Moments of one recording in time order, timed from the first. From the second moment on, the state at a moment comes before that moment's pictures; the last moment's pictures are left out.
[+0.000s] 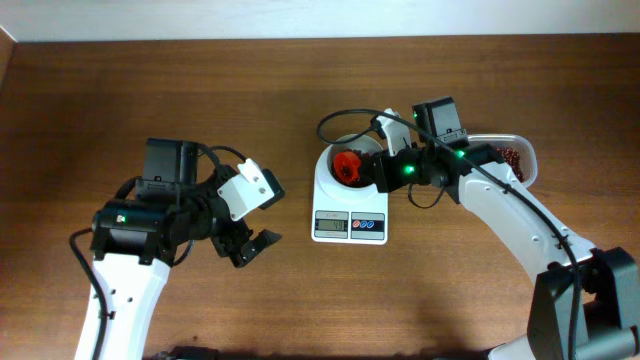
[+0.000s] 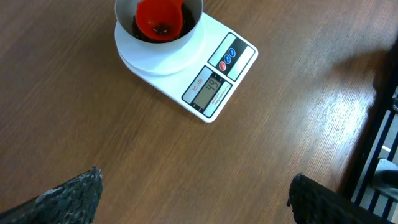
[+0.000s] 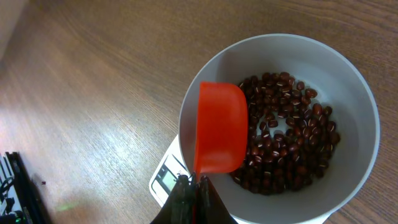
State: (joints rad) left arm -0.10 1.17 1.17 -1.13 0.52 0.81; right arm 0.31 1.68 1.16 -0.47 -0.60 0.03
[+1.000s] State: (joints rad) left arm -0.10 1.17 1.17 -1.13 0.52 0.81; right arm 0.31 1.68 1.15 -0.45 -0.68 0.03
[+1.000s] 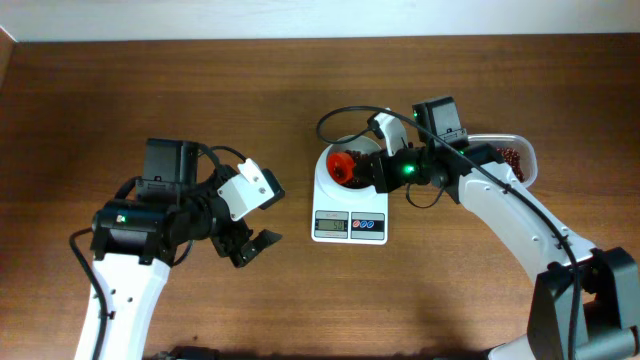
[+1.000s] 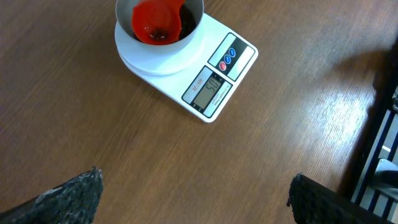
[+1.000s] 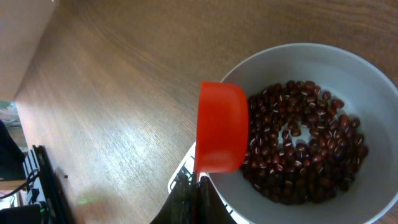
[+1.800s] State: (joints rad) left arm -0.10 1.17 1.17 -1.13 0.52 0.81; right arm 0.31 1.68 1.16 -0.43 -0.63 0.03
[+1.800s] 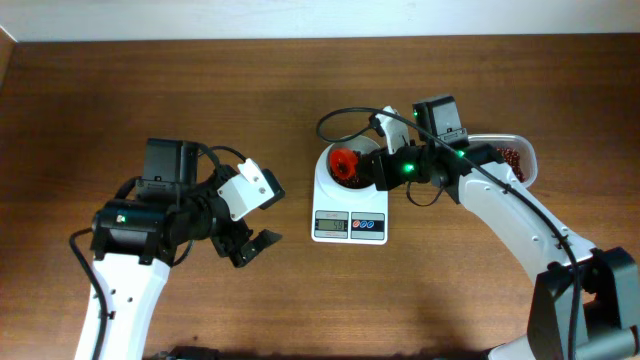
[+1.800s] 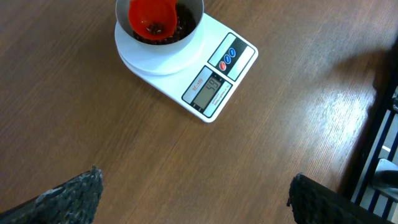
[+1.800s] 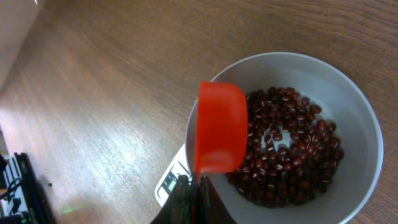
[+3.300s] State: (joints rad) left arm -0.10 1.17 1.17 -1.13 0.52 0.81; right arm 0.27 1.68 1.16 -0.39 -0.71 -0.01
